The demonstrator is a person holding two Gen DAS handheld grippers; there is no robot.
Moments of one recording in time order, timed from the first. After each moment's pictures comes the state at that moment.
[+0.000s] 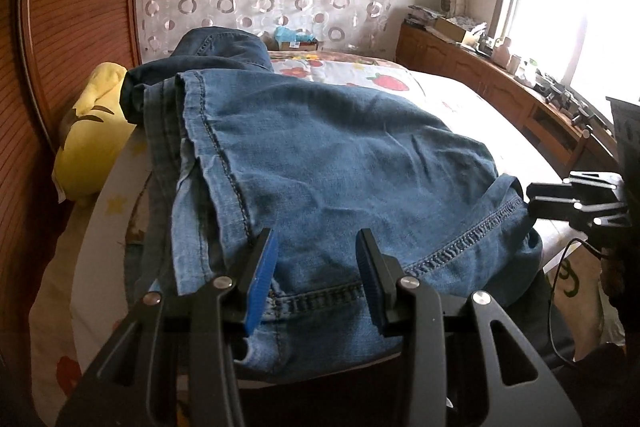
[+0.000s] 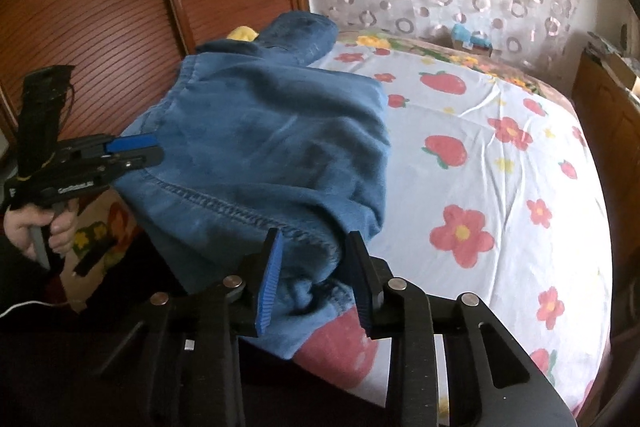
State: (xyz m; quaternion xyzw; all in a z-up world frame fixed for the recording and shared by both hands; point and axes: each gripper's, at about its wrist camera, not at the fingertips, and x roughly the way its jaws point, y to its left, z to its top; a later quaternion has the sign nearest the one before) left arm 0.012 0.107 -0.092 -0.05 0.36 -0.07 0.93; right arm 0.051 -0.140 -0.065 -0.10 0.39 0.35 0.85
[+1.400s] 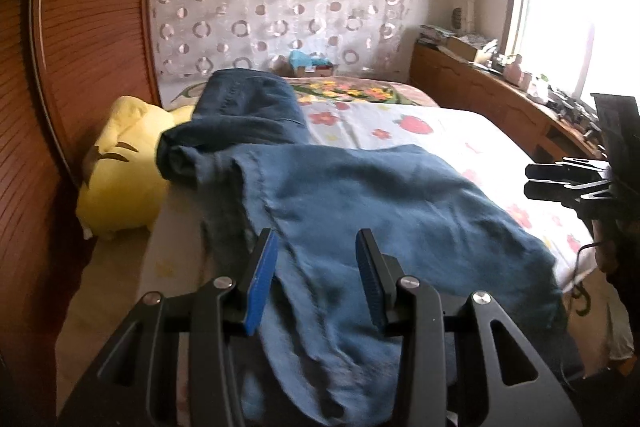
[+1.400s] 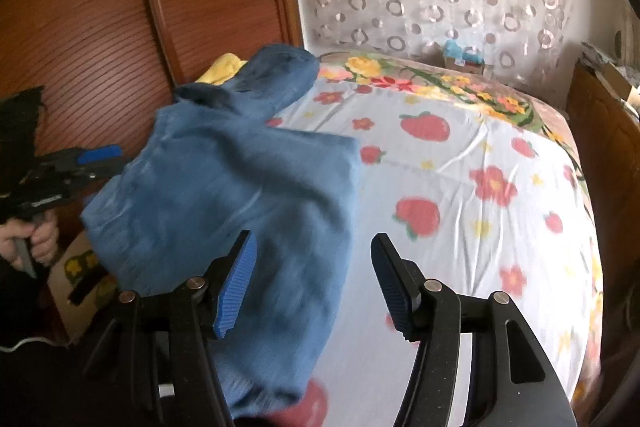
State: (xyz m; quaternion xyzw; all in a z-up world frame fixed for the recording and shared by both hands) left arm 0.039 0.152 -0.055 -0.03 0.33 -0.04 0.94; right arm 0.117 -0.130 -0.033 -0.09 0.37 0.34 0.86
